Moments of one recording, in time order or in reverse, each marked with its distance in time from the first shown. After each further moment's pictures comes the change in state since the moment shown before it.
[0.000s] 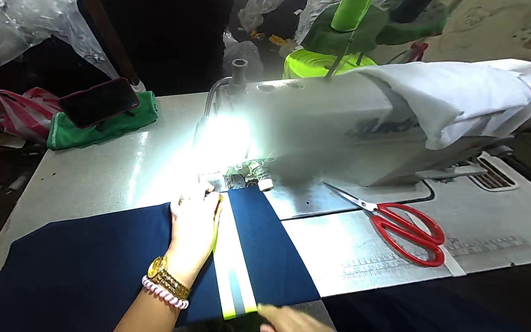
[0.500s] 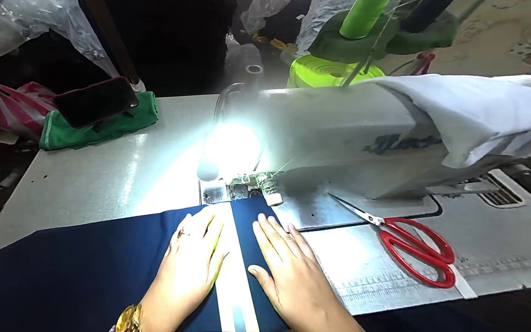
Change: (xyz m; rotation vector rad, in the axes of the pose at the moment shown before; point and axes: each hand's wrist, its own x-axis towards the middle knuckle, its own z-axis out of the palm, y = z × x) left_hand -0.043 -0.017 -0.004 -0.078 -0.199 0.145; right_hand 0.095 0.053 0.005 -0.512 0.381 -0.143
